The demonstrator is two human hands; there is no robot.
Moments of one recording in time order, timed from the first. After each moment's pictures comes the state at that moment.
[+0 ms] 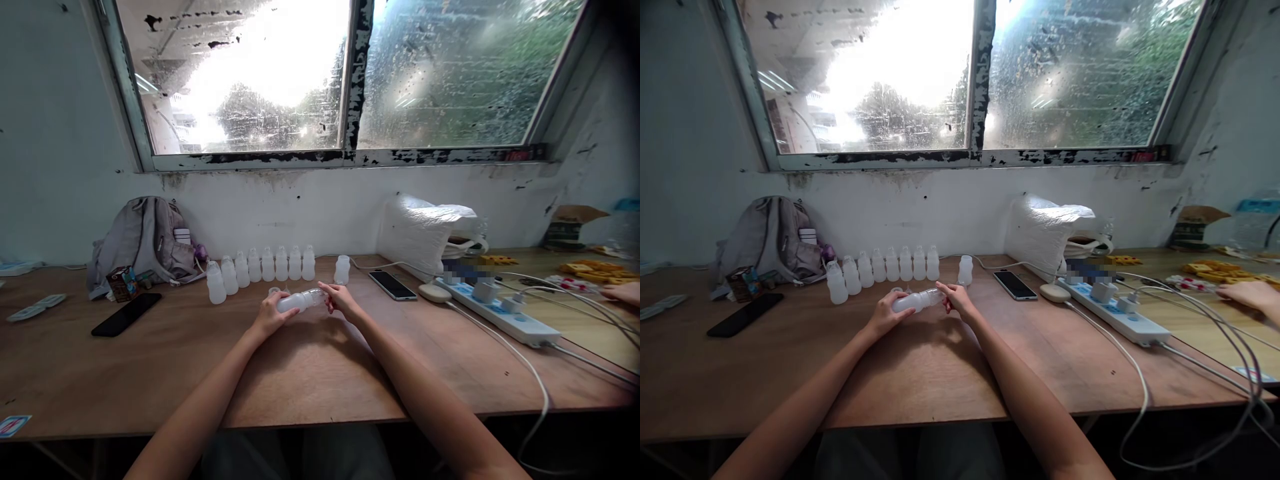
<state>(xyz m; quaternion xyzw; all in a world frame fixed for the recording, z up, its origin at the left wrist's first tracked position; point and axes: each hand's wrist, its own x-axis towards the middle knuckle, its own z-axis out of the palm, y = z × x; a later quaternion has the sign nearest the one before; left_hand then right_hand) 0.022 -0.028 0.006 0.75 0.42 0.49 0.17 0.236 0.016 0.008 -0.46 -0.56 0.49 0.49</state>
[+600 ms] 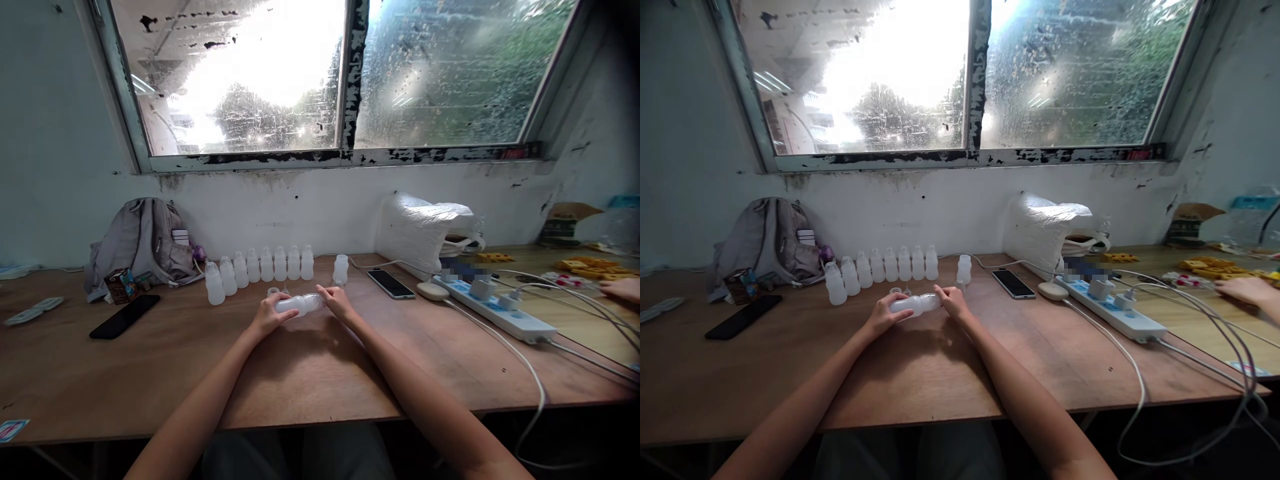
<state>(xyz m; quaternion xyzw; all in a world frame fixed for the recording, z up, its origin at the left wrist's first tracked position) 0.019 -0.035 0.015 0.75 0.41 0.47 0.22 0.229 0.009 0.005 -0.51 -0.69 0.21 0.47</state>
